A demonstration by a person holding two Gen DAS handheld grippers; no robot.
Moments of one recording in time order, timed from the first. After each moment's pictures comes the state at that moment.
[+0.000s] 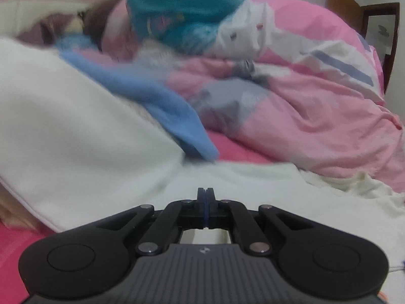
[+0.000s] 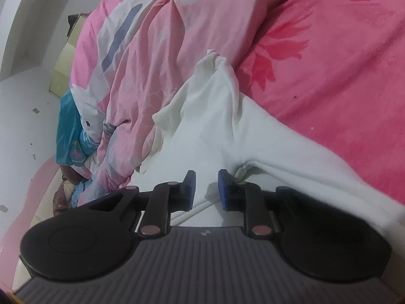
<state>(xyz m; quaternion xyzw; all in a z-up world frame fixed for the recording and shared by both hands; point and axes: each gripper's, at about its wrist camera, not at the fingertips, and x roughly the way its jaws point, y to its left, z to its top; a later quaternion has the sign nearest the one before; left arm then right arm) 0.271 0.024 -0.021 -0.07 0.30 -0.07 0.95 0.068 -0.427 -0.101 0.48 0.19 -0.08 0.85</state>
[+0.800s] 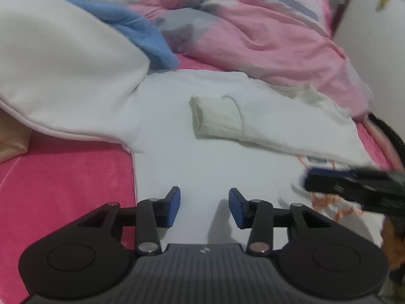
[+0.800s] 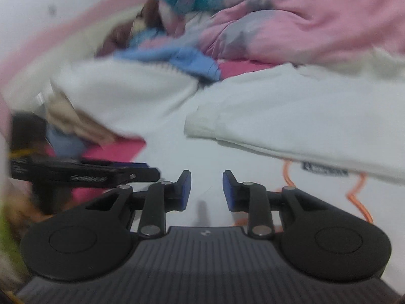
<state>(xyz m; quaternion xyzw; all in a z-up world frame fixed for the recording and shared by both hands) 0.201 0.057 -0.056 -0.02 0.40 -0.24 0.88 0.156 -0.196 -0.039 0.13 0.34 0.16 0.92</state>
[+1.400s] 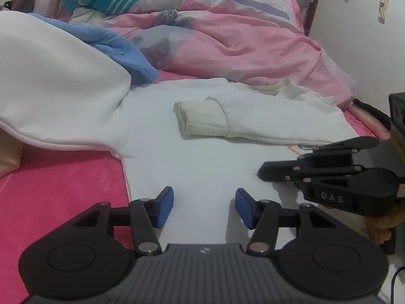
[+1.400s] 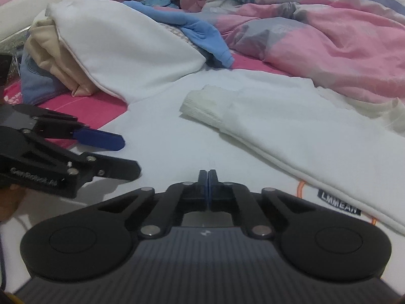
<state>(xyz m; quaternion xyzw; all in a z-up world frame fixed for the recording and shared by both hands) 0.184 0.059 -0.069 0.01 0.35 -0.28 0.89 0.171 -0.147 -0.062 -0.02 0.33 0.14 0.93</state>
